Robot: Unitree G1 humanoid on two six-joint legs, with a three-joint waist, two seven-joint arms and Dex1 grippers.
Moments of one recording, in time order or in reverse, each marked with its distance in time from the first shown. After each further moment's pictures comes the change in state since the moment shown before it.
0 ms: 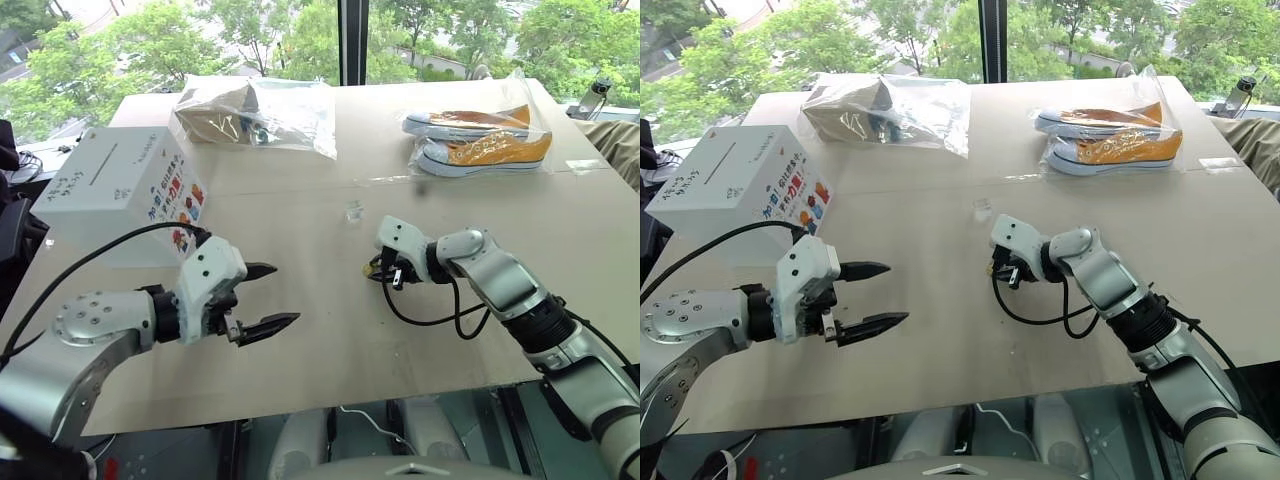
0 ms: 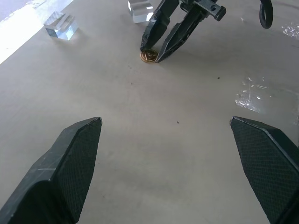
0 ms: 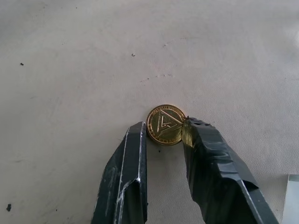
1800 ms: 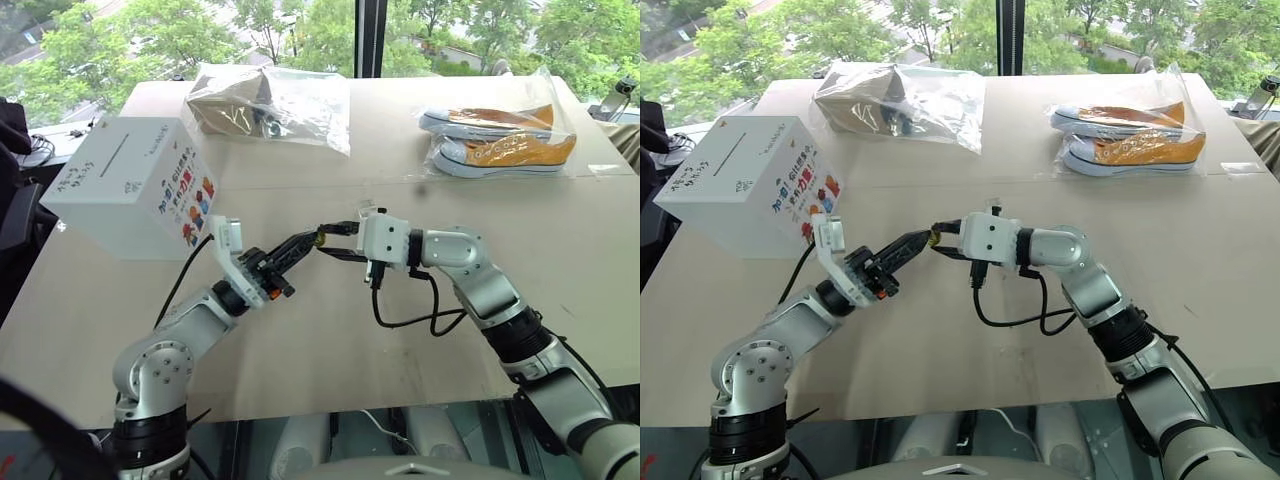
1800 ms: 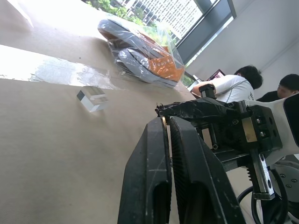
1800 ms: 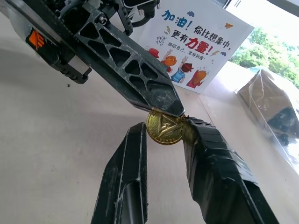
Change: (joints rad) left arm -0.175 -0.550 -0.042 0.276 -0.401 0.010 0.414; right arm 0.065 0.152 -0.084 0.040 -0.027 -0.808 -0.043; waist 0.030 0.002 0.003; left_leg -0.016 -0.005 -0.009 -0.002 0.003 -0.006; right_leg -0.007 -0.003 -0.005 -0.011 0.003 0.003
